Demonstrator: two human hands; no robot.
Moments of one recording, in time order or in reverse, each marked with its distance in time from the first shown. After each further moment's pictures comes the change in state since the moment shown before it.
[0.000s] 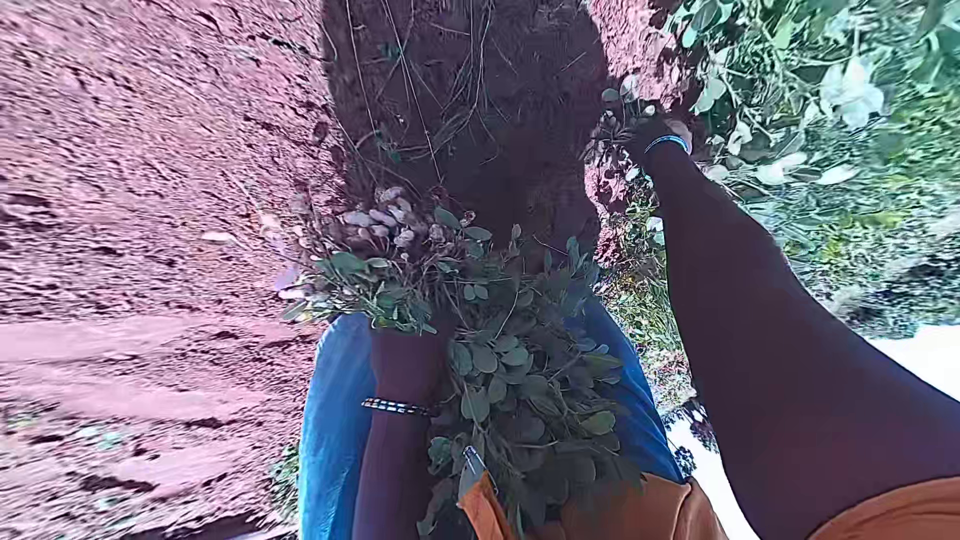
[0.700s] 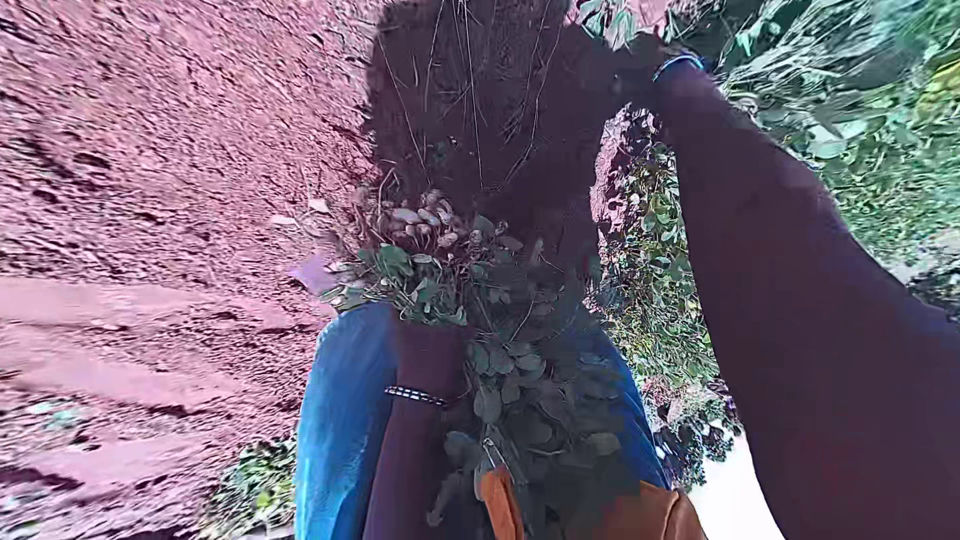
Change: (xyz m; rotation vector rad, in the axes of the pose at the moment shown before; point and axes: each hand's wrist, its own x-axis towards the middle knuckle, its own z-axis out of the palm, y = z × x) left_hand 0.003 -0.004 -0.012 -0.168 -0.016 -0.068; right_hand -0.002 -0.113 -0.140 -0.164 0.177 -0.469
